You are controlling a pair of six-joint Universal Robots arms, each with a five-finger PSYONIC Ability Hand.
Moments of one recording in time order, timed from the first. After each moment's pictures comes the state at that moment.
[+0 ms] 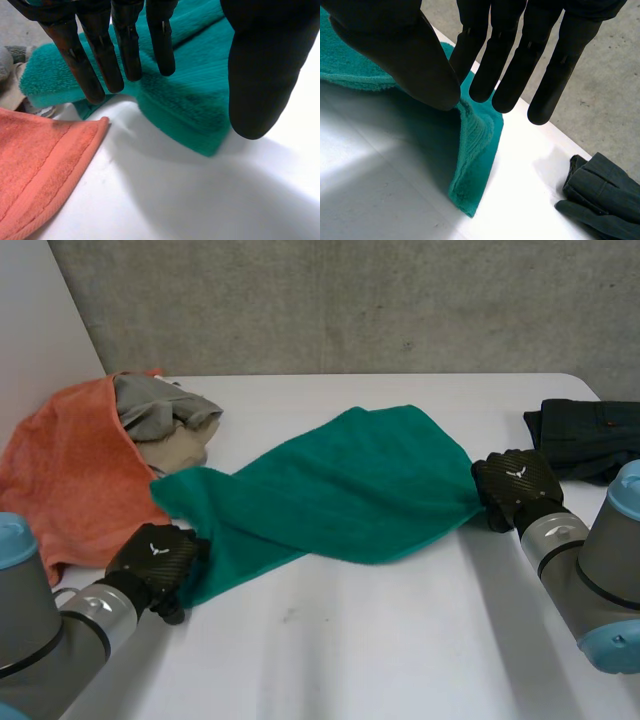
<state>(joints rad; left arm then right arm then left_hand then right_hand) 4.48 -1.82 -2.03 3.38 -1.37 3.64 1.83 -1.17 1.77 -0.41 1.46 2.74 0.50 0.50 0.50 0.50 0.33 1.14 1.19 1.19 1.20 1.00</state>
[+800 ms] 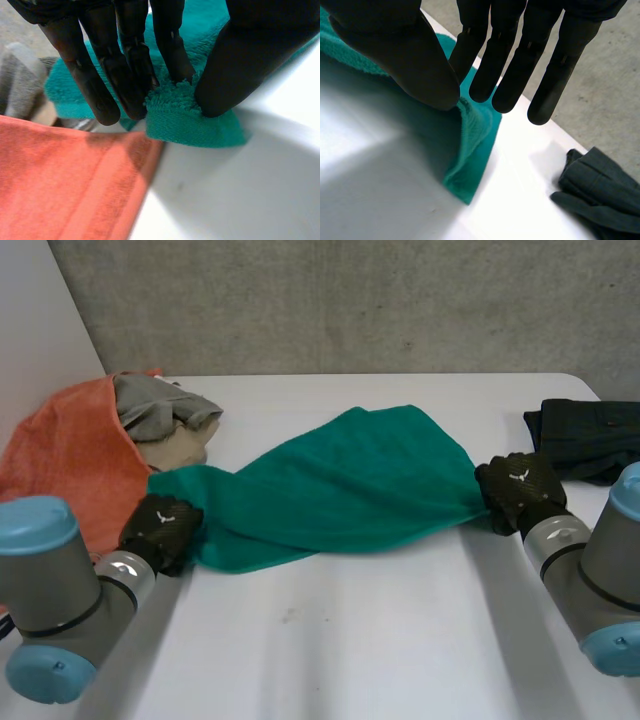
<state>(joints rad) 4.46 -2.03 -1.87 3.55 -1.44 3.70 1.82 -1.17 1.78 -0.40 1.47 2.72 1.13 1.18 1.18 1.20 0.97 1.14 1.19 1.19 1.20 1.00</state>
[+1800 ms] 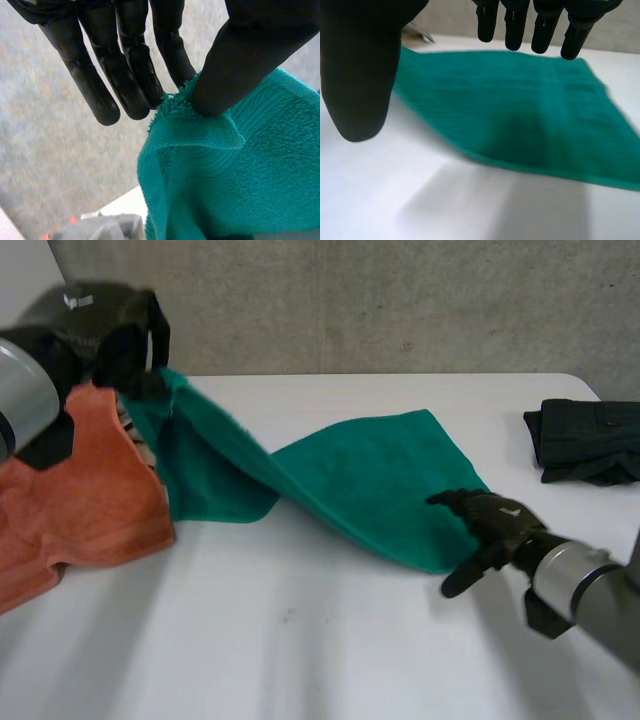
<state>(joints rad) 4.39 -1.64 -1.23 2.83 -1.45 3.28 1.81 -1.33 1.84 -0.06 1.23 3.19 1.13 1.20 1.19 1.20 0.98 0.25 0.23 0.22 0.22 0.04</state>
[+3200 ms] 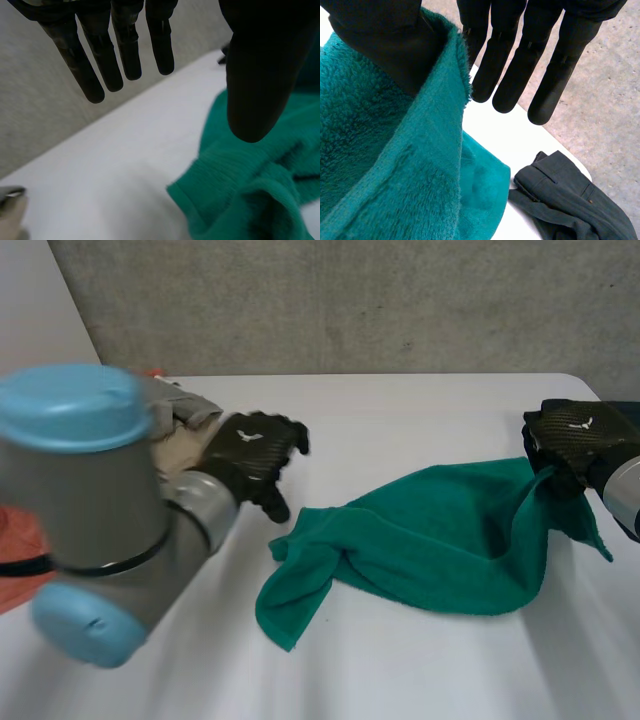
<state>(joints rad) 4.06 -1.97 -1.32 3.04 -1.59 3.30 1.70 -1.42 1.60 0.10 1.35 2.64 0.49 0.49 0.49 0.50 0.33 1.14 1.18 1.19 1.20 1.00</state>
